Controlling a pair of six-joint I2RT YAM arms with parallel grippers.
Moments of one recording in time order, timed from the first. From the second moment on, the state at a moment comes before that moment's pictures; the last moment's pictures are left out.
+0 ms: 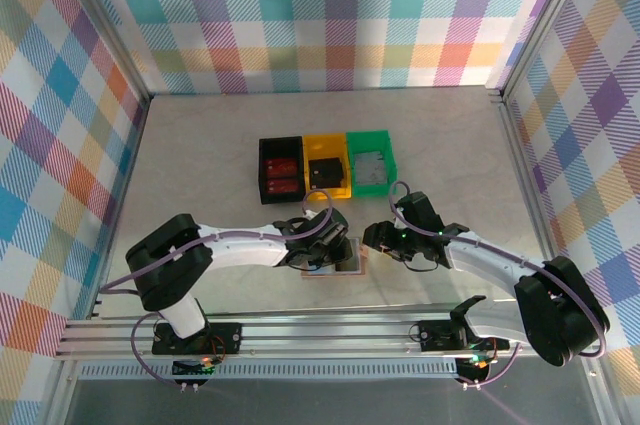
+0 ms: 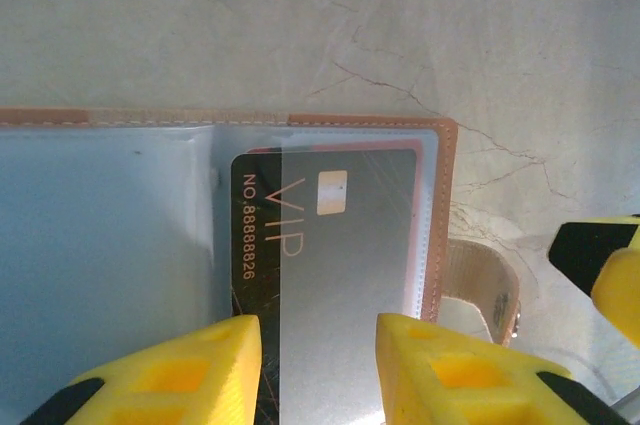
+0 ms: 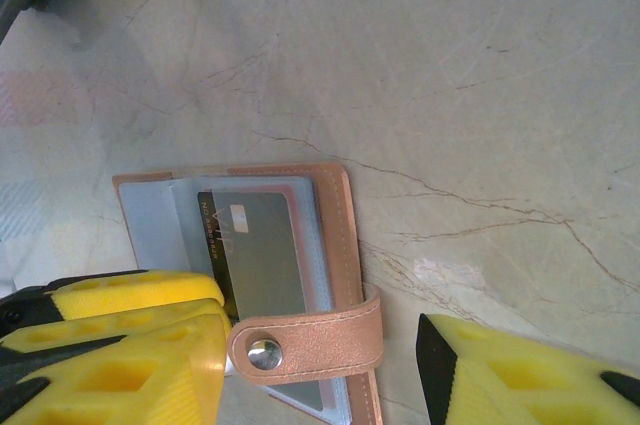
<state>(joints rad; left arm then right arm) -1.02 1.65 0.86 -0.19 0.01 -1.16 0.54 1.22 0.47 -0.19 -0.40 0.86</state>
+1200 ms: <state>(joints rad) -1.02 1.66 0.83 -0.19 -0.05 -1.13 0.58 1.31 0.47 -0.07 -0.47 0.87</state>
